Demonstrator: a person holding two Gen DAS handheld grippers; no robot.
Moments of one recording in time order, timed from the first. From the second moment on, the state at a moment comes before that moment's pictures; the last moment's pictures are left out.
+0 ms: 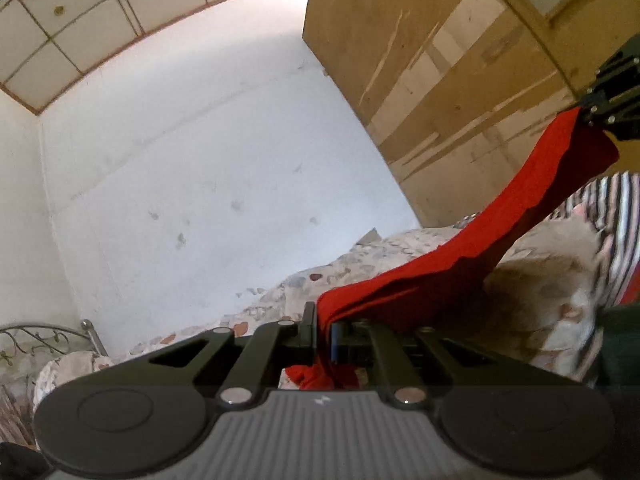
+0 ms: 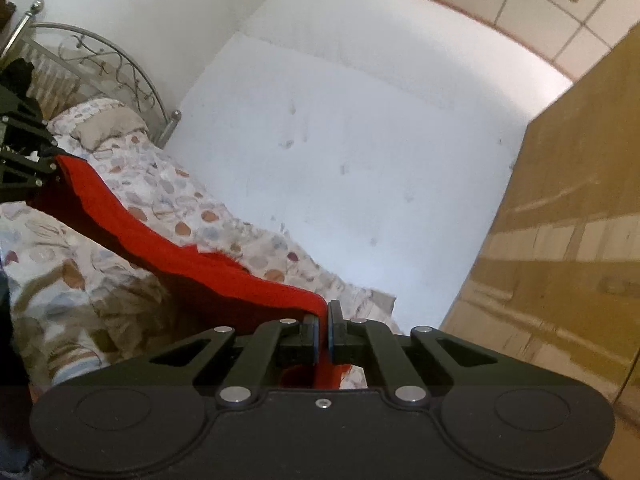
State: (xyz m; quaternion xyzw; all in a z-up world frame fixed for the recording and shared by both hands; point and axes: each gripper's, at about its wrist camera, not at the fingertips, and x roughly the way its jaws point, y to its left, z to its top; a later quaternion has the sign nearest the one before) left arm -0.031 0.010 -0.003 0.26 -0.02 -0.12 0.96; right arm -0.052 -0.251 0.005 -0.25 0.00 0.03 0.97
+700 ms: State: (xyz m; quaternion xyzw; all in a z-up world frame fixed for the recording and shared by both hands) left arm -0.034 0.045 0.118 0.10 0.14 -0.21 0.96; right arm -0.108 -0.268 0.090 -0.17 0.00 0.10 0.98
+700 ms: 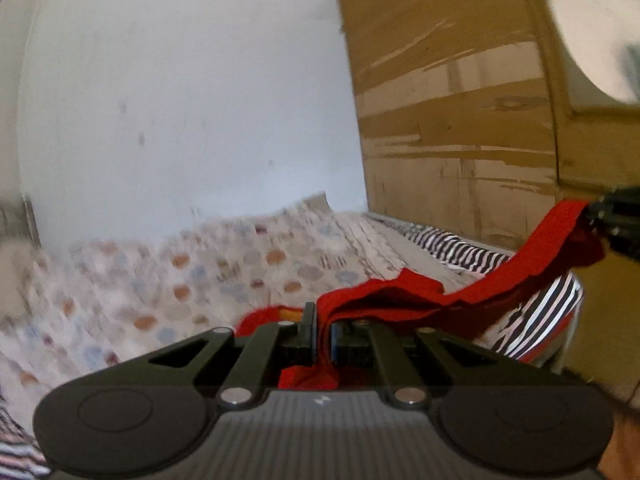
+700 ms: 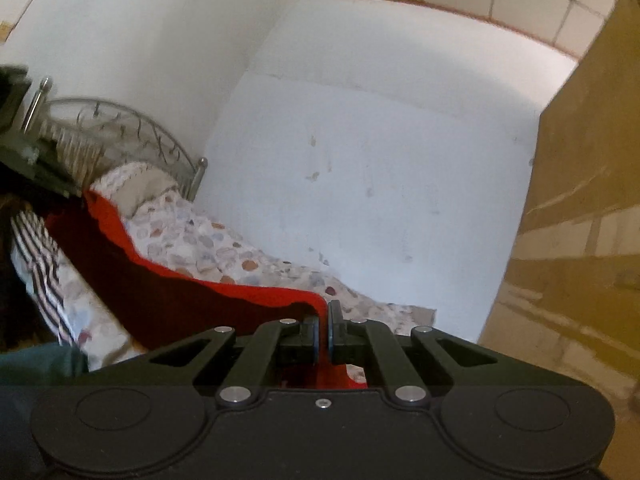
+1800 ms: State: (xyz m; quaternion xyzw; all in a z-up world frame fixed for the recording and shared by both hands) left arm 0.382 0.035 -0.005 0.04 0.40 -0.15 0.90; right arm 0.314 -0.263 -0.017 -0.15 0.20 0.05 0.97
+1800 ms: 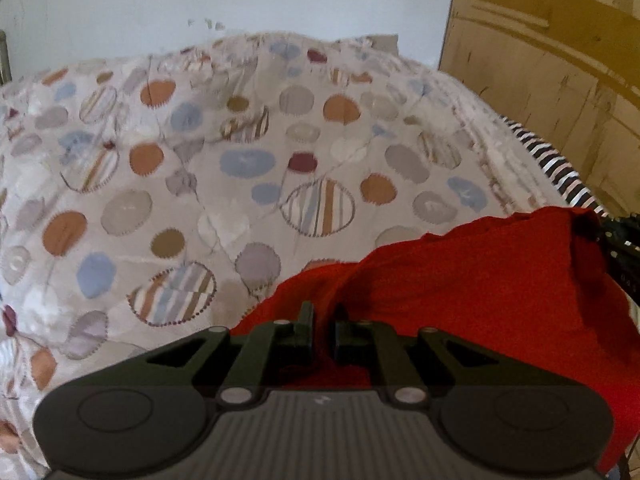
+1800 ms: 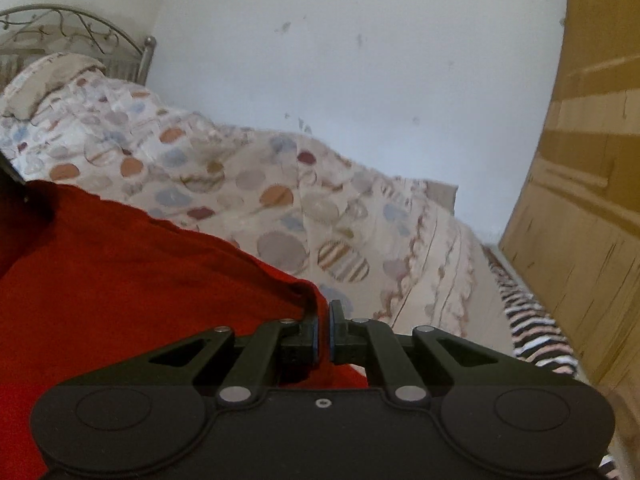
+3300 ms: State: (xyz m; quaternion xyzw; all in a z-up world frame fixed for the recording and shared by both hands) left arm 0.273 0.072 -0.036 -0.05 0.32 -0.14 0.94; right arm 0.268 -0.321 -0.039 -0.09 0.22 0.12 0.96
